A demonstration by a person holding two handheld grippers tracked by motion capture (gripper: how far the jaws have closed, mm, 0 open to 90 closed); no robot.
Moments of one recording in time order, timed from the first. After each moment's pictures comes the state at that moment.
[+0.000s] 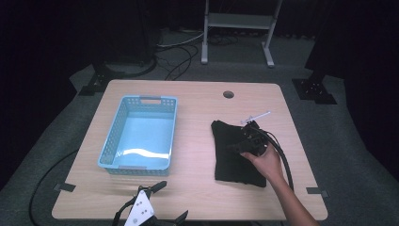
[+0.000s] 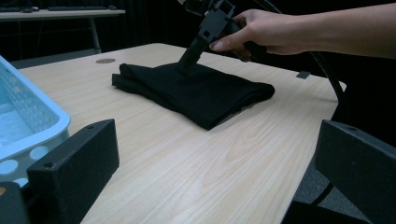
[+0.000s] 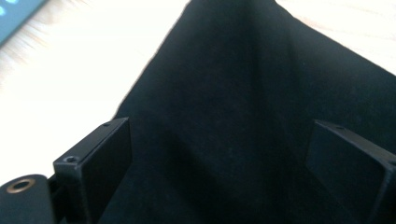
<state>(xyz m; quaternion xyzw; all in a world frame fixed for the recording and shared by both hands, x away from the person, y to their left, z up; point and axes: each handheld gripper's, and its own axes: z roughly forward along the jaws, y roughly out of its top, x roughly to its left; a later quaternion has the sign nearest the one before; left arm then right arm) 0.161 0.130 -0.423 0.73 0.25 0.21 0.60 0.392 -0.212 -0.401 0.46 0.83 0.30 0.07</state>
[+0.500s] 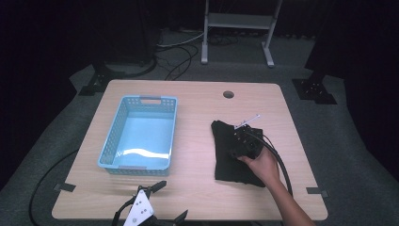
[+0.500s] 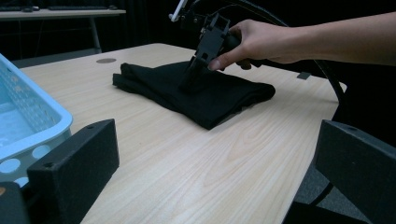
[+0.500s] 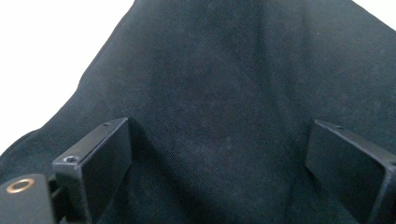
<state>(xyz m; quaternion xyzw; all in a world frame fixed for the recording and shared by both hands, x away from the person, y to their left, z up) 0.162 0.131 -0.423 0.73 0.26 0.21 0.60 0.394 -0.199 -0.418 0.45 0.86 0.23 0.09</state>
